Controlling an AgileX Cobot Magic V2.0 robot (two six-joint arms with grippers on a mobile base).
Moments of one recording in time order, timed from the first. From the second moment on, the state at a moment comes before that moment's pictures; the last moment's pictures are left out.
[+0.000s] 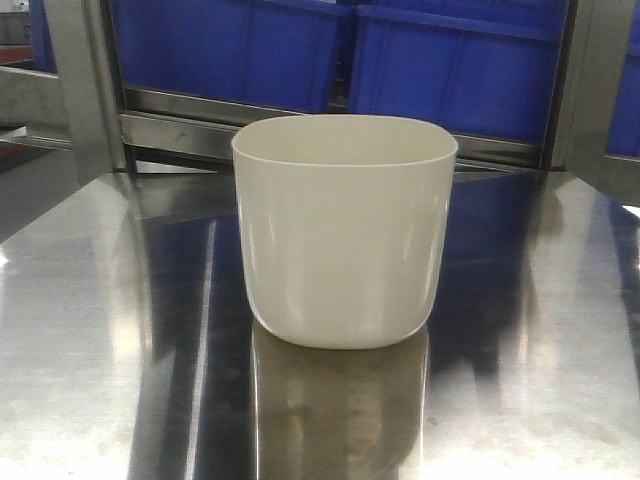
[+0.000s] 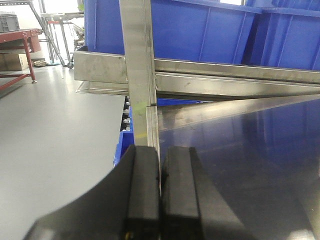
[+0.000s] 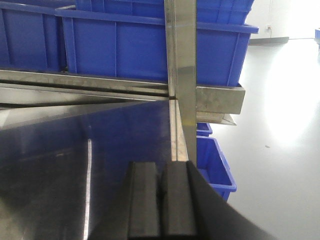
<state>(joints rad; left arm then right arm) -0.16 -0.01 0.01 -0.07 0.08 0.10 -0.03 -0.01 0.03 0.00 0.05 0.11</state>
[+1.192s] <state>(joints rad) -0.16 -0.01 0.01 -0.07 0.08 0.10 0.15 1.00 -0.96 0.01 0.43 0.15</state>
